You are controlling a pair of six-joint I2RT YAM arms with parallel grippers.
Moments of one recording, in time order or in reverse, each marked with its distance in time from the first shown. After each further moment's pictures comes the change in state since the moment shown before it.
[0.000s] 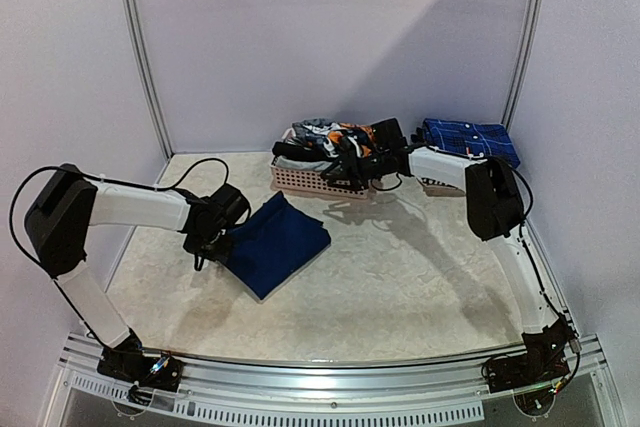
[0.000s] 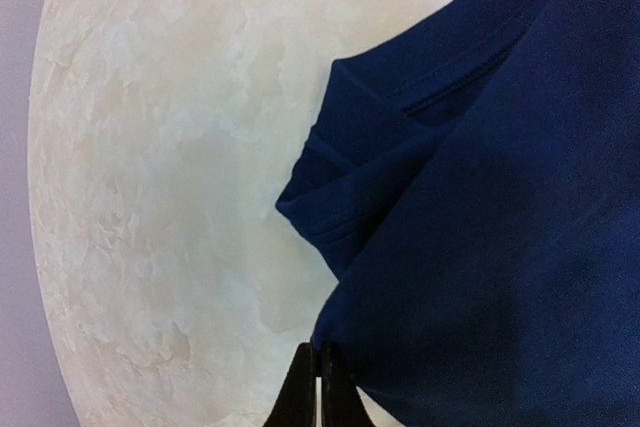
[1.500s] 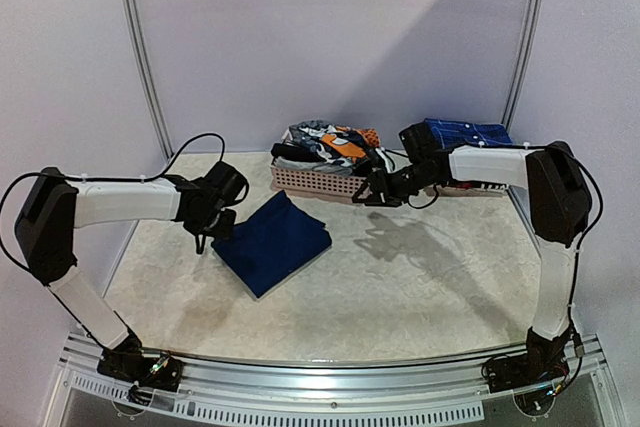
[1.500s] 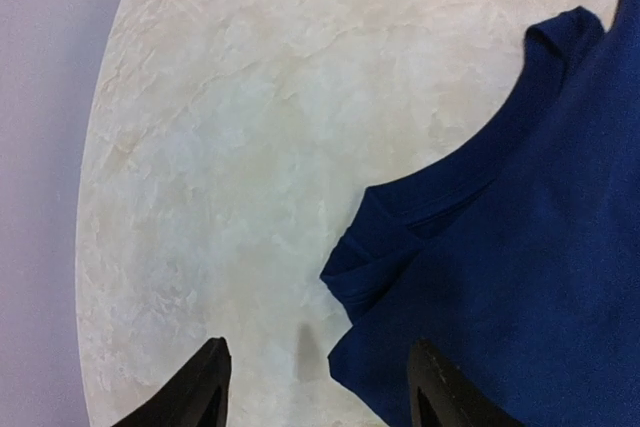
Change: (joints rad) left arm 0.000 -0.061 0.077 0.048 -0.080 0.034; right arm 0.000 -0.552 -0.684 -0.095 0.273 -0.313
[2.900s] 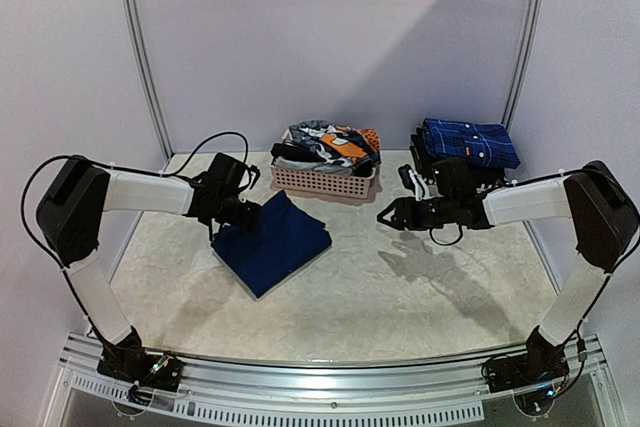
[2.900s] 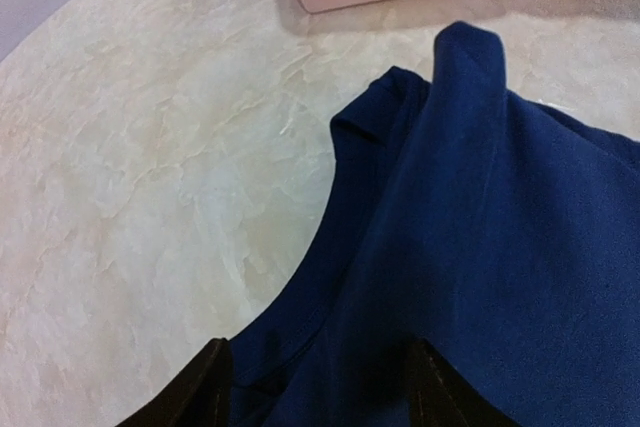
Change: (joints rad) left arm 0.088 0.155 0.035 0.375 0.372 0.328; right arm 0.000 -0.318 -0.591 0.474 0.214 0.107
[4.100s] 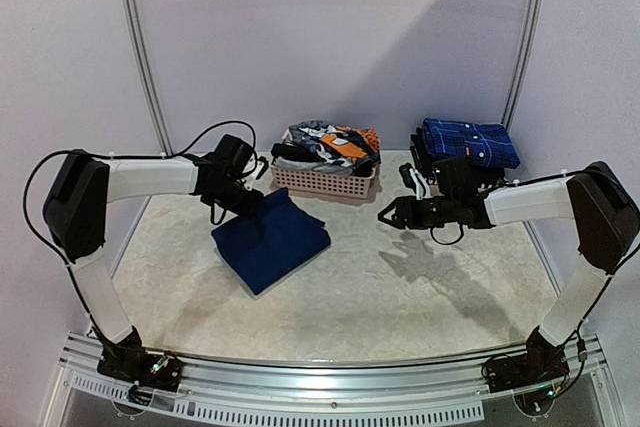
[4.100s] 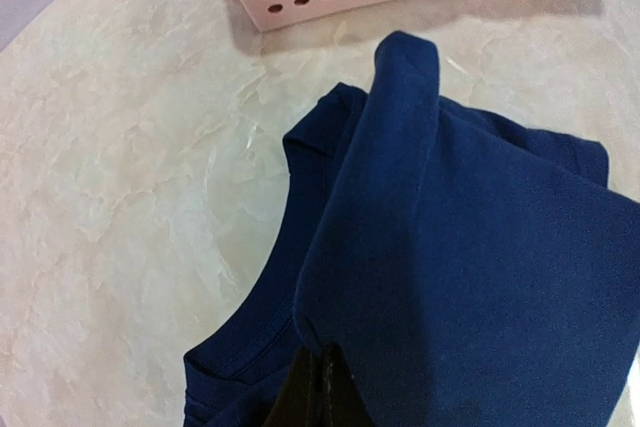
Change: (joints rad) left arm 0.005 0.054 0.212 -0.245 0.100 0.028; right arm 0.000 -0.014 -0.002 -0.007 0.006 -0.003
